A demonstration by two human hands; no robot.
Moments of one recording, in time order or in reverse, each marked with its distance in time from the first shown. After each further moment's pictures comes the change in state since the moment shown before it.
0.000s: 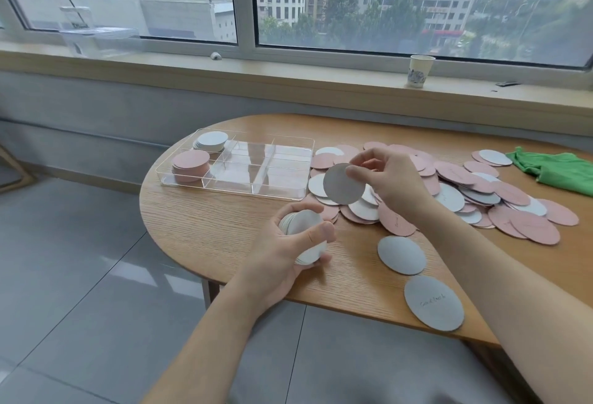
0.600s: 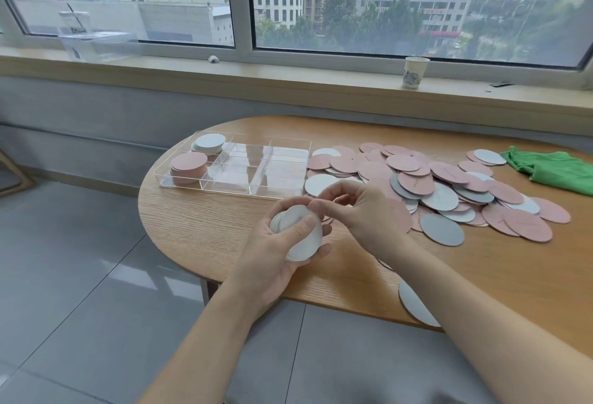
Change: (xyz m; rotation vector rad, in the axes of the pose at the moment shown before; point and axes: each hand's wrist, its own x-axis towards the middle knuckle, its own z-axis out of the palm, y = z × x) left_hand -0.005 -0.001 -0.001 -0.053 0.009 0.048; right_hand -0.060 -0.016 0.035 0.228 -0.123 -0.073
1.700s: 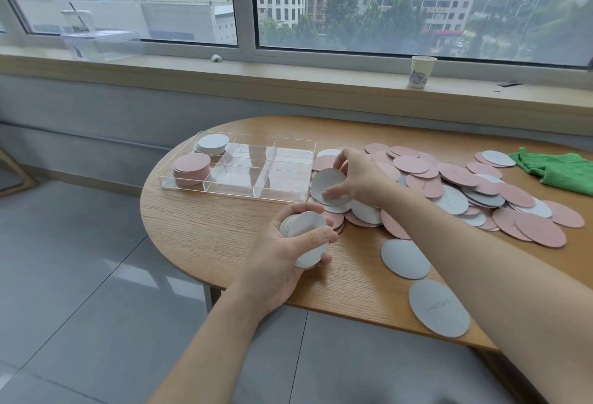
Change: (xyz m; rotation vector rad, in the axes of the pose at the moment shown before) left_hand 0.007 0.002 -0.001 0.042 -0.011 -0.041; right_hand 0.103 0.033 -0.017 -0.526 -0.106 0.196
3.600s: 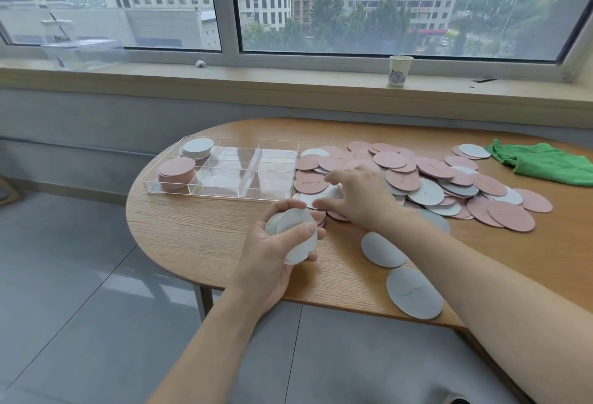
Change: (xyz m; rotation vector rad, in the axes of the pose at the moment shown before) left_hand -0.006 -0.011 0.014 -0.004 0.028 0.108; right_hand -0.058 0.013 -0.004 -0.424 0.121 -0.149
